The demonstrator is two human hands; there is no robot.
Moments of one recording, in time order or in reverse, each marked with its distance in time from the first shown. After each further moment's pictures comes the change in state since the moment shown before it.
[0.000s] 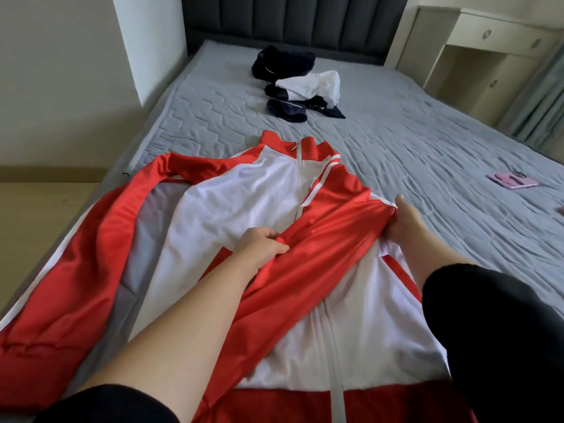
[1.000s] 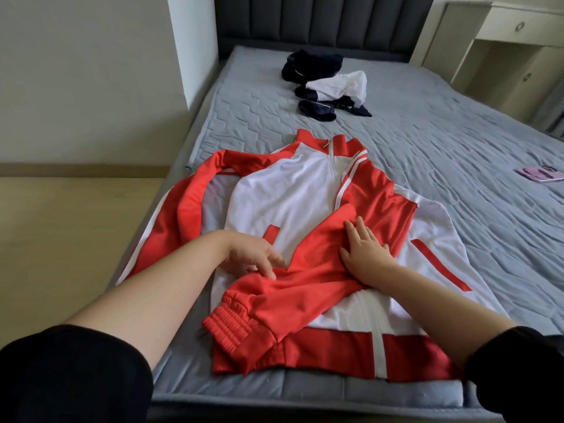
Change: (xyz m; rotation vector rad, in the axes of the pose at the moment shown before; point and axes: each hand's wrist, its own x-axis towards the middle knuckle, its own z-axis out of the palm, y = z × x) left_hand -0.080 -0.012 -0.110 0.319 -0.810 -0.174; right_hand -0.148 0.104 0.044 -1.711 -0.220 -0.575
